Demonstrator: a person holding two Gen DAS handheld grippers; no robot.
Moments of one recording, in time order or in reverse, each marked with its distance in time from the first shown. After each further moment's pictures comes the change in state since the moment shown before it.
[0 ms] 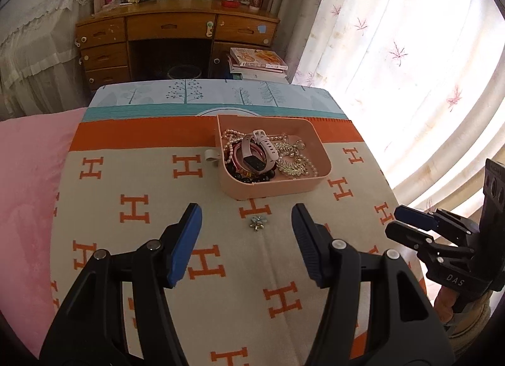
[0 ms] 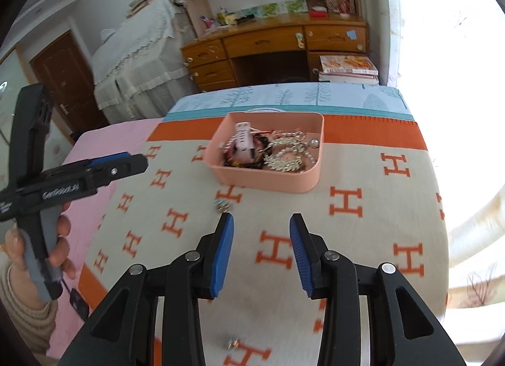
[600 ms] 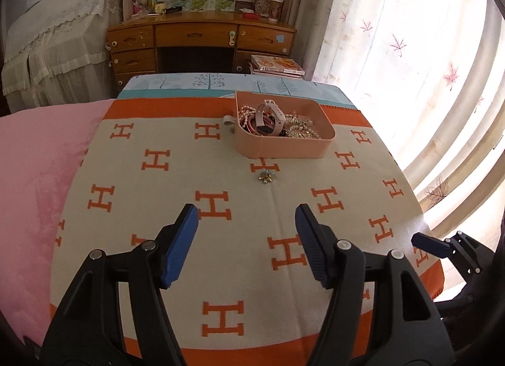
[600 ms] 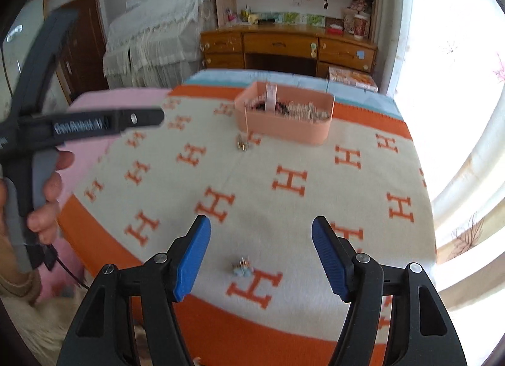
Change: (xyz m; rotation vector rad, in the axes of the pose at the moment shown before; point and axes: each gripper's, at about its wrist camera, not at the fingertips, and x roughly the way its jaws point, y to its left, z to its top) left arm -0.033 -0.026 -0.098 -0.025 -0.074 0.119; right arm -0.054 0.062 -0.129 -0.205 -0.007 -0.115
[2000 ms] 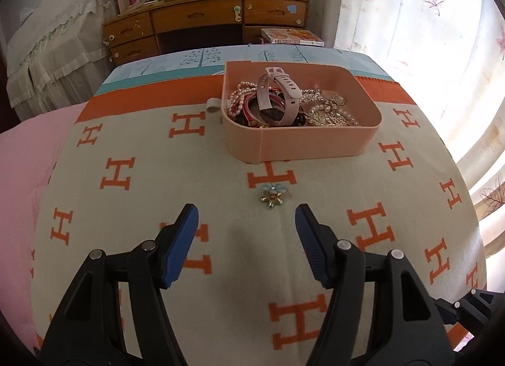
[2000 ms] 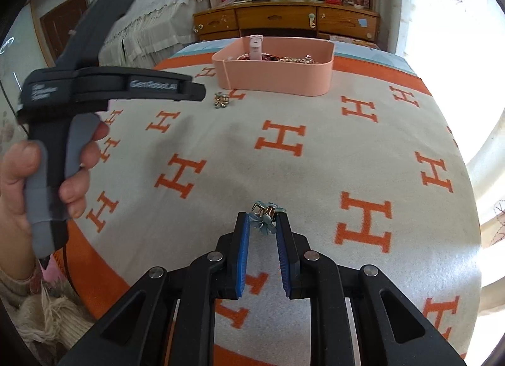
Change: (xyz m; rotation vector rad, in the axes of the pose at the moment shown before) left arm 0.141 -0.030 0.031 0.079 0.096 0.128; right arm 0.104 -0.048 -0.005 0.069 0.058 0.068
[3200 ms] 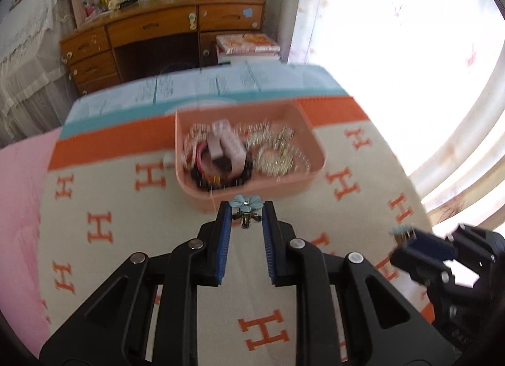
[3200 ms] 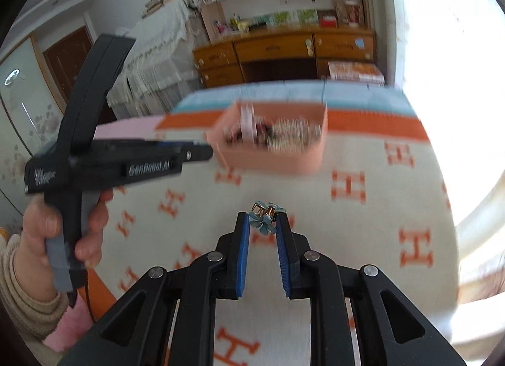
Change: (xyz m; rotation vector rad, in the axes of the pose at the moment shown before) left arm -0.038 -0.016 0.076 0.092 0.008 -0.175; right arm -0.042 -0.030 0.094 0.079 -0.139 0.071
